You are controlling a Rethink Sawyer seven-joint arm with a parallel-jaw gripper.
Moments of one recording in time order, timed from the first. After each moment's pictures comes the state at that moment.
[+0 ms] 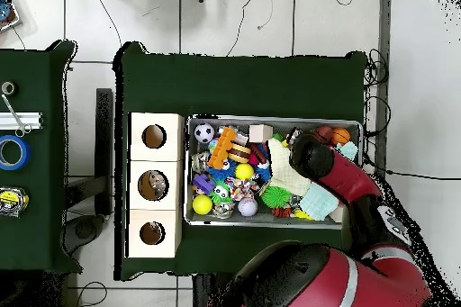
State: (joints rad) arm -0.51 -0.27 -0.05 1.45 0.13 0.16 1.58
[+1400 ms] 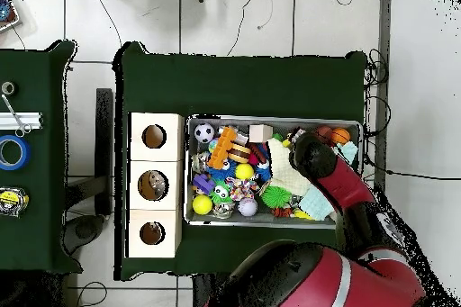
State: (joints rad) arm -0.49 -0.27 -0.07 1.51 0.34 0.12 1.58
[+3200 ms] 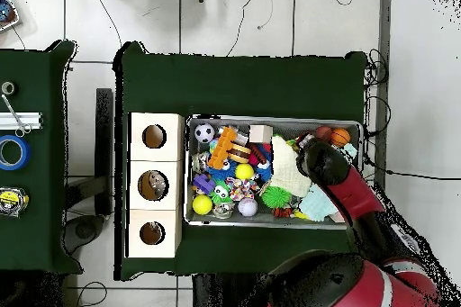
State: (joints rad) arm -0.59 -0.29 0.00 1.56 0.32 0.11 1.58
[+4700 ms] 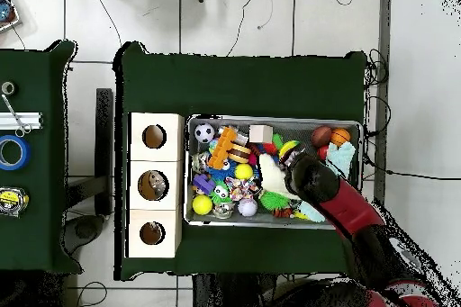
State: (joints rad) arm -0.55 -0.44 -0.01 1.73 0.19 0.18 1.58
